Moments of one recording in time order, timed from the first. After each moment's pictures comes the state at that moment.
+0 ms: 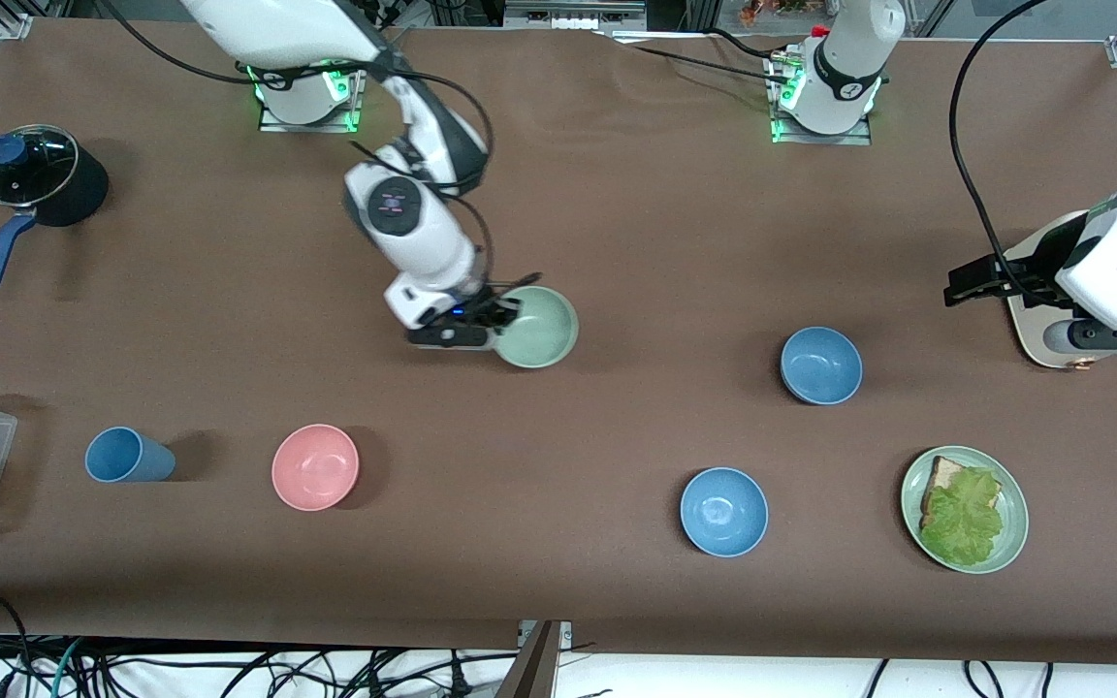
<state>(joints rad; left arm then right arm) 0.00 0.21 -0.03 -1.45 -0.06 1.54 -0.07 0.47 0.58 0.26 -1.80 0.01 2.55 0.80</state>
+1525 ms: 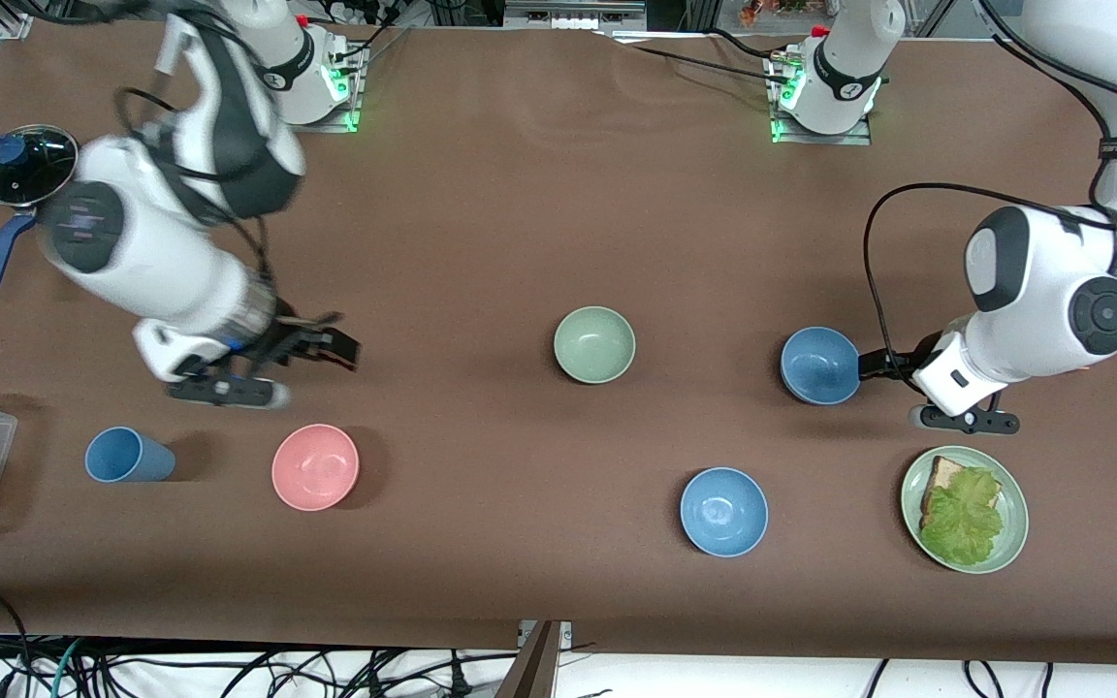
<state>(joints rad) 0.00 0.39 -0.02 -1.84 -0.07 2.14 0.08 0.18 0.30 0.05 -1.56 0.13 1.86 0.27</state>
